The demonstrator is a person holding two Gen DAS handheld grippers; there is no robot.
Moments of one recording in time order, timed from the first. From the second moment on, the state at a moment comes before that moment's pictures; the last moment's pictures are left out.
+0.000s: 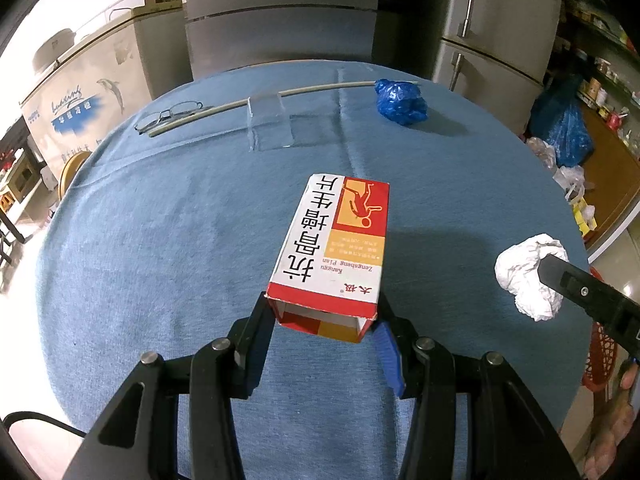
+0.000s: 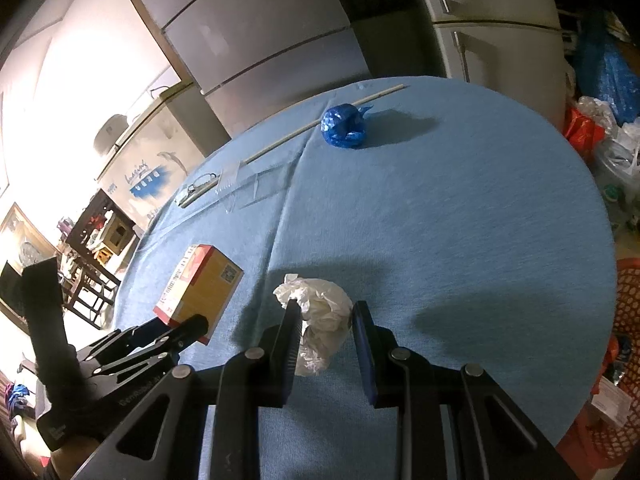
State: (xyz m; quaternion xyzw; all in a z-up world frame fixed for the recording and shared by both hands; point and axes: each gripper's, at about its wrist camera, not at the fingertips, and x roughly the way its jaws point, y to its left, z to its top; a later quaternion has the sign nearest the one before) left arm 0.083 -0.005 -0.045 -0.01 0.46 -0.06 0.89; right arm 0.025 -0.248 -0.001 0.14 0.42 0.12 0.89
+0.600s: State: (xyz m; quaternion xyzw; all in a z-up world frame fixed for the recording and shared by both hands) left arm 0.075 -0.024 -0.040 0.00 0.45 -0.07 0.89; right arm 0.004 -0.292 0.004 0.18 0.41 0.08 0.89
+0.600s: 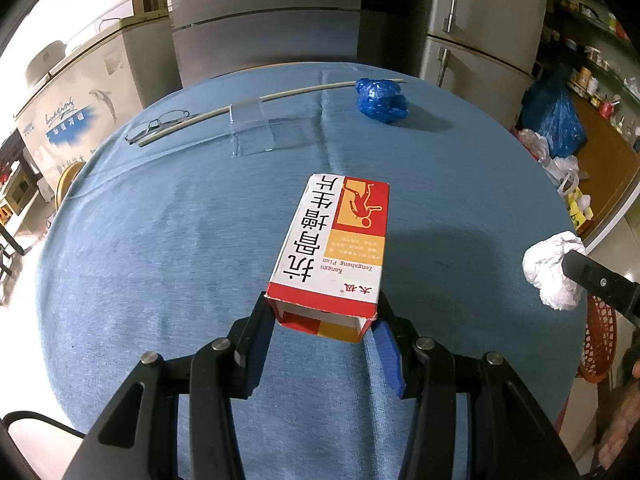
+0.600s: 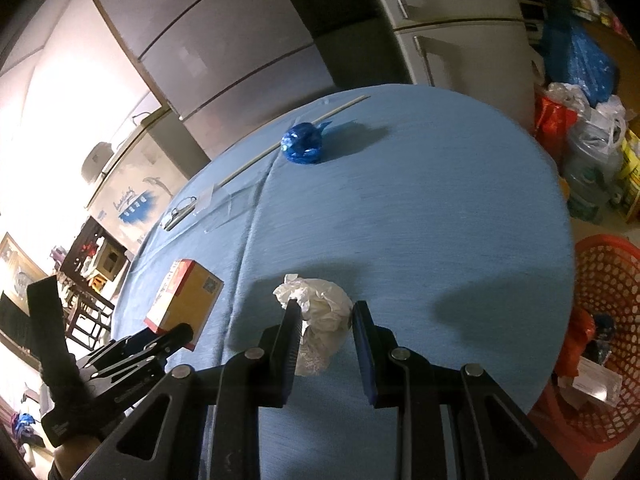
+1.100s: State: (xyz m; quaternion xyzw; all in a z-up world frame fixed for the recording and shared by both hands) left arm 0.066 -0.061 -0.040 0.04 0.45 -0.10 0.89; right arm -0.038 -0.376 0.003 0.23 0.38 0.00 0.90
